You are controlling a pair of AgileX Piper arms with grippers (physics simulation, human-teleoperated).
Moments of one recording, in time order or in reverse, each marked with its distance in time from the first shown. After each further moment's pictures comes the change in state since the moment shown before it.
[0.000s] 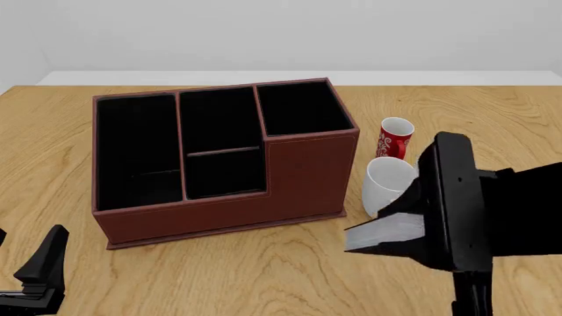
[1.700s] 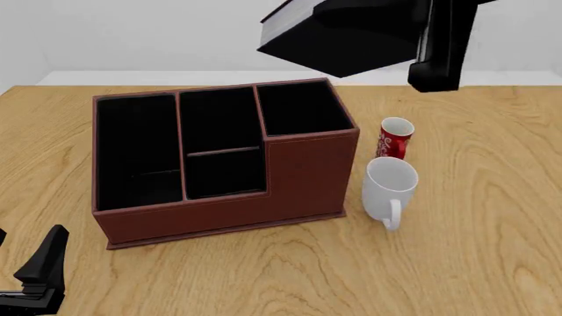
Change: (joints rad) left arm 0.000 0.000 0.000 0.000 0.000; right arm 0.039 0.293 -0.744 -0.035 -0.148
